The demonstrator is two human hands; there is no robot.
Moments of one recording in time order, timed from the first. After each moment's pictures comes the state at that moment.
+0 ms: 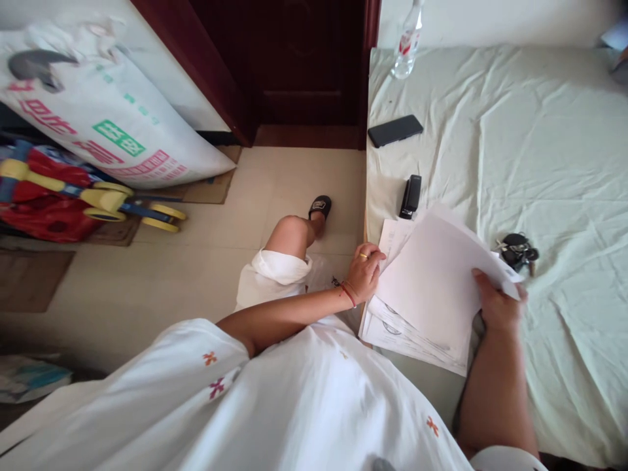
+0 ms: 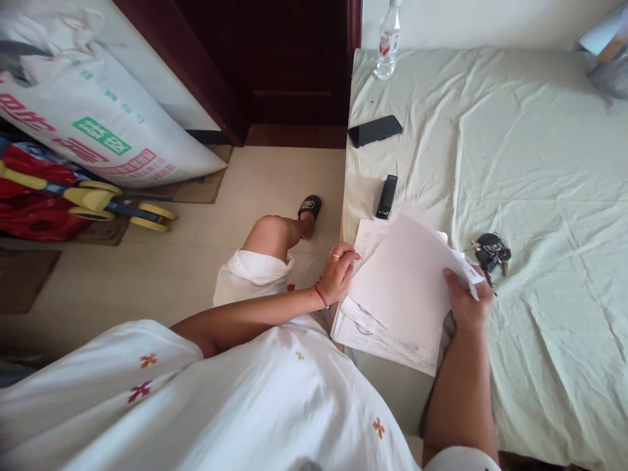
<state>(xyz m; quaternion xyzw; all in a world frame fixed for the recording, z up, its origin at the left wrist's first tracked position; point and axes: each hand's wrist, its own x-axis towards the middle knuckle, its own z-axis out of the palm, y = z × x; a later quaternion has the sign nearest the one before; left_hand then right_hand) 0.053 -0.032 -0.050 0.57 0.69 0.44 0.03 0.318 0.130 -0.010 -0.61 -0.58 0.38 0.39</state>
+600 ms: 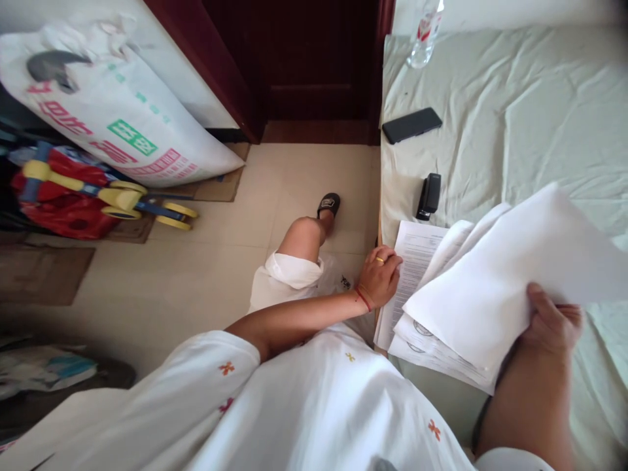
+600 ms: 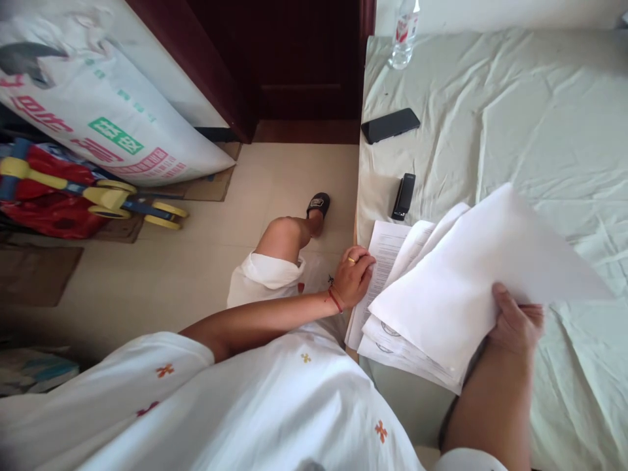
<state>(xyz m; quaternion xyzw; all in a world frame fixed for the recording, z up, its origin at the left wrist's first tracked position) 0.054 -0.033 -0.046 0.58 0.71 0.40 0.05 0.316 0.124 0.010 -0.57 -0.40 0.47 0.55</state>
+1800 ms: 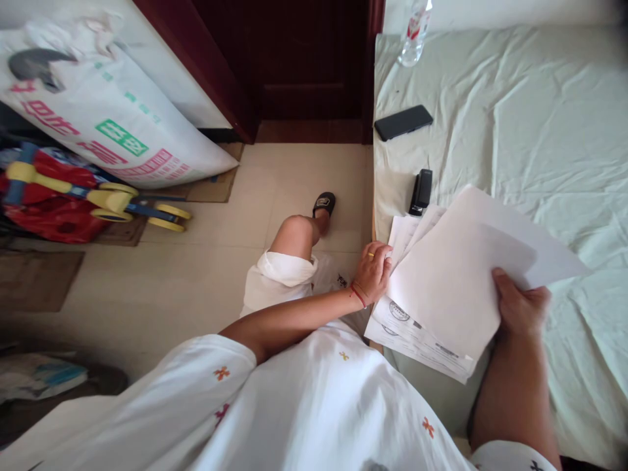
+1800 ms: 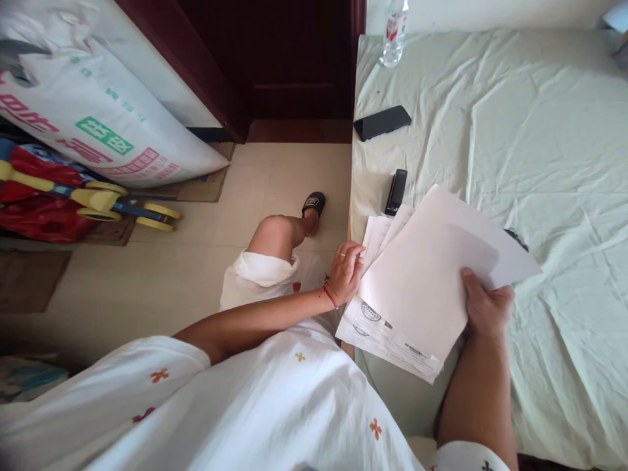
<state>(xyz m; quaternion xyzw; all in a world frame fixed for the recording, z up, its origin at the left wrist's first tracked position) 0.056 -0.031 -0.048 0.55 0.70 0.46 0.03 0.311 0.123 -0.004 -0.60 -0.54 0.40 0.43</state>
